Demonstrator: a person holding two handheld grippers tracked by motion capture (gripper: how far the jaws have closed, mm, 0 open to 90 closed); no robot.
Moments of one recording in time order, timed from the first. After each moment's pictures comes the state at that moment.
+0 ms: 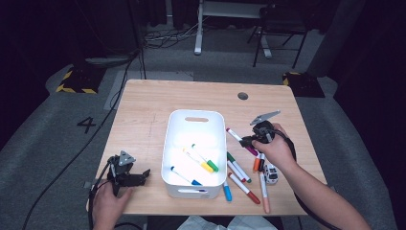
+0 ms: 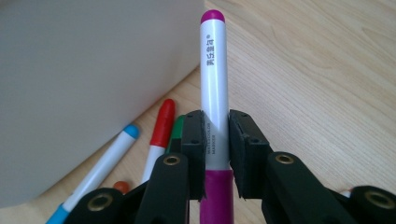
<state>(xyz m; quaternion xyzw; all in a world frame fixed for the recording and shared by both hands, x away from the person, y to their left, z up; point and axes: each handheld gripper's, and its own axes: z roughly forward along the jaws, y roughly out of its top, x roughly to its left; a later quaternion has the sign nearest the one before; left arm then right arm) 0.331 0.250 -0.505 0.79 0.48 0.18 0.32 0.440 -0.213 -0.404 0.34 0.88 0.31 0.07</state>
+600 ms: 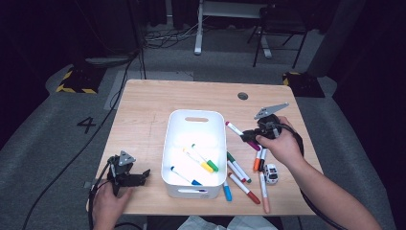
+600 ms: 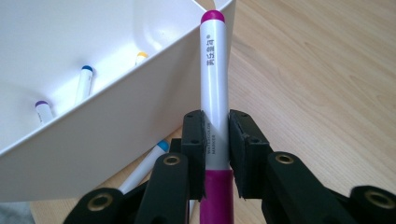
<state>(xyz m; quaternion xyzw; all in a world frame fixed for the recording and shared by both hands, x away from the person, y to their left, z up) 0.331 0.249 -0.505 0.79 0.48 0.17 0.32 0.425 -0.211 -0.355 0.30 0.89 0.34 0.08</state>
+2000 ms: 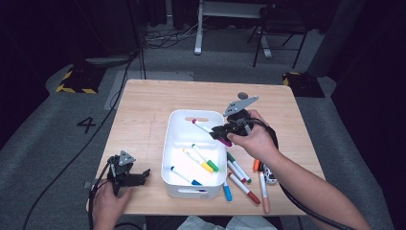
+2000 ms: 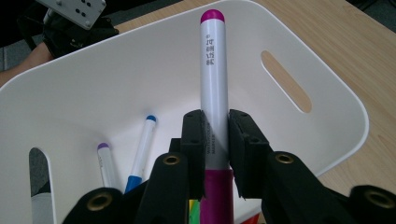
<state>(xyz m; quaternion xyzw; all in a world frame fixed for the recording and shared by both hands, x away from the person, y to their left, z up) 0.332 0.250 -0.505 0.79 0.49 0.18 0.32 0.416 -0.124 -0.327 0.20 0.90 0.39 0.06</state>
